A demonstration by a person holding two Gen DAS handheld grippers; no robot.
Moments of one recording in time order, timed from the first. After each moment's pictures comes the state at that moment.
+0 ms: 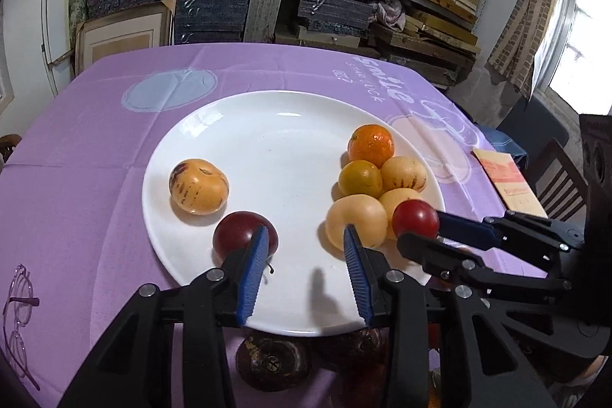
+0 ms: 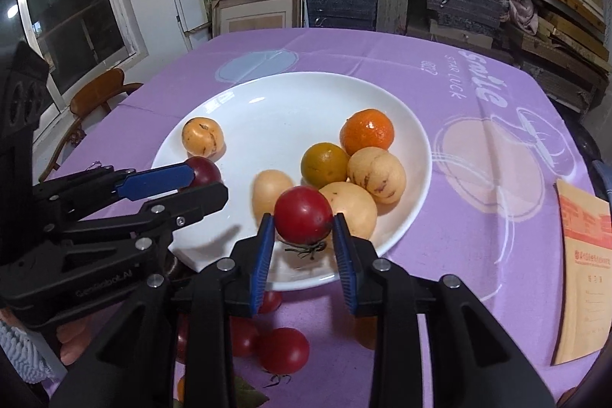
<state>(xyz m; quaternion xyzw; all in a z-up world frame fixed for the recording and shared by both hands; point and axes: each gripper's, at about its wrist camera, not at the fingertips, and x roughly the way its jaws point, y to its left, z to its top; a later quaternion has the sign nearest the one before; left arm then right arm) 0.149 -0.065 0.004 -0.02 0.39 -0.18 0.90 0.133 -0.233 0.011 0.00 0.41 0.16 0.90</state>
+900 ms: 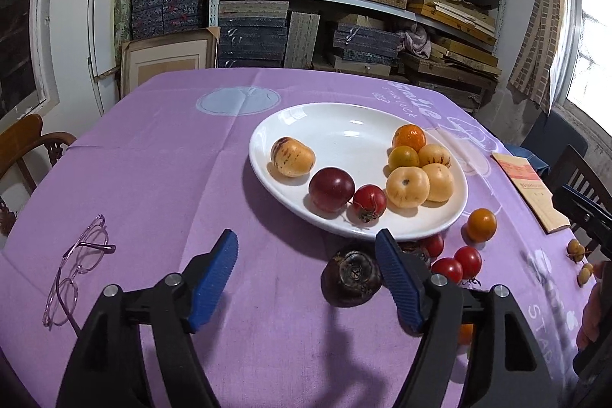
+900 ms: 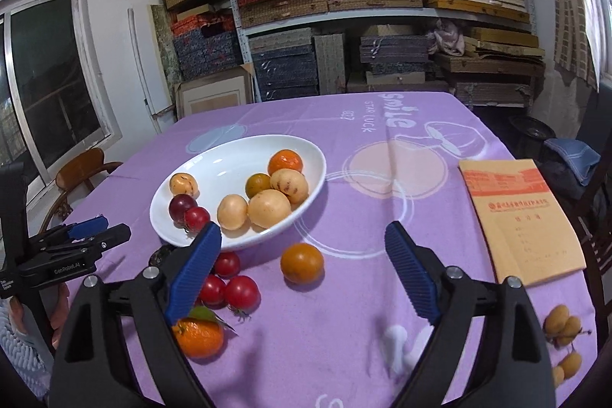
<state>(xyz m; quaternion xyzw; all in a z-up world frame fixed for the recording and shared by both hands) 0.072 -0.011 0.010 0.00 0.34 -0.11 0.93 0.015 -0.314 0.035 0.08 0.28 0.07 0.96</state>
